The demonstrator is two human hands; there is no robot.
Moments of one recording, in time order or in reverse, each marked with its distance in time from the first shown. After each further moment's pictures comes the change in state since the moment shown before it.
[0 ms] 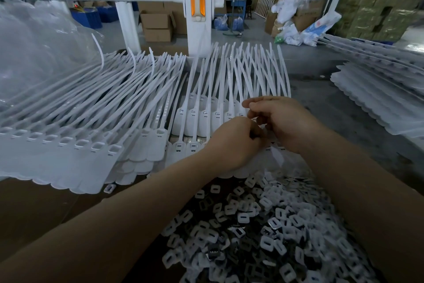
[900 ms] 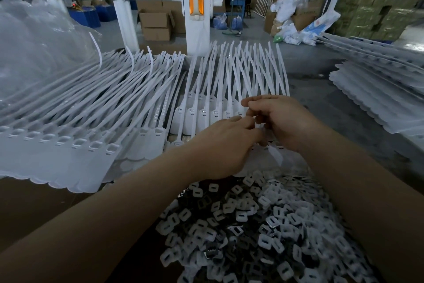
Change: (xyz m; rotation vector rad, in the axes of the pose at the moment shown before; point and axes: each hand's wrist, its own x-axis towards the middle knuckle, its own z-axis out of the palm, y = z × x) left_hand -0.017 -0.001 -0.026 0.515 -0.171 0.397; right_hand 0.001 -0.001 -0.005 -0.058 -0.004 -0.032
